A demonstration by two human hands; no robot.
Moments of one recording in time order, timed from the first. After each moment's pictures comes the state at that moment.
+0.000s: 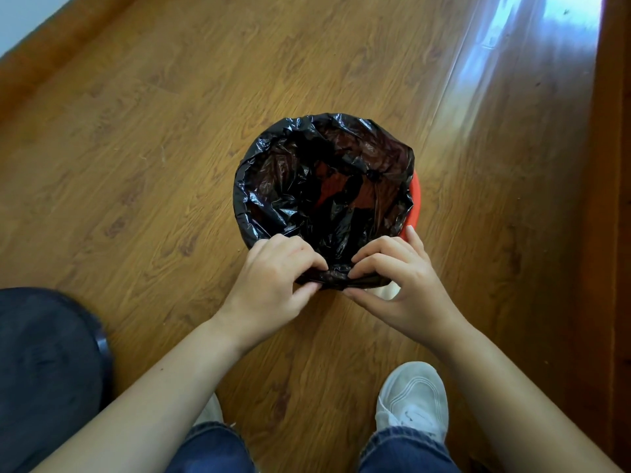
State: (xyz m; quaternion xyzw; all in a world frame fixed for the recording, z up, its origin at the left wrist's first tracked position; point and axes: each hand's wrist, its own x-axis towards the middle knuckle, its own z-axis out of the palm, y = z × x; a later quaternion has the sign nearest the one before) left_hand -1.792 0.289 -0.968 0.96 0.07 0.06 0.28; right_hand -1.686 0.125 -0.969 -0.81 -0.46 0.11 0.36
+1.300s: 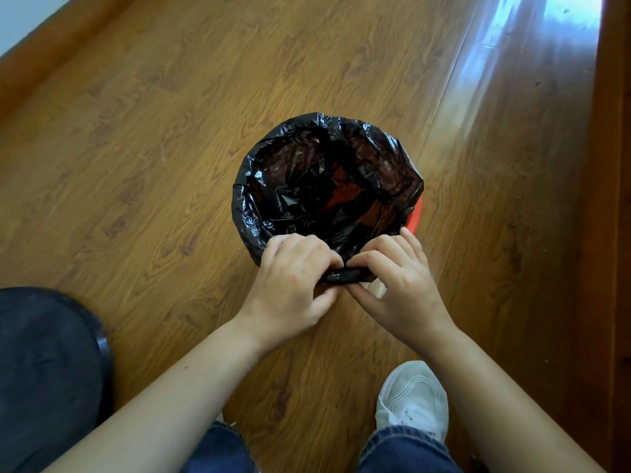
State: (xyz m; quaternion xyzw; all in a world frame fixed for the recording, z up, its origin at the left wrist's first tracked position) left_hand -1.784 0.271 -0.966 0.97 0.07 0.06 0.24; right_hand -1.694 0.131 -0.980 -0.84 -0.45 -0.01 0.31
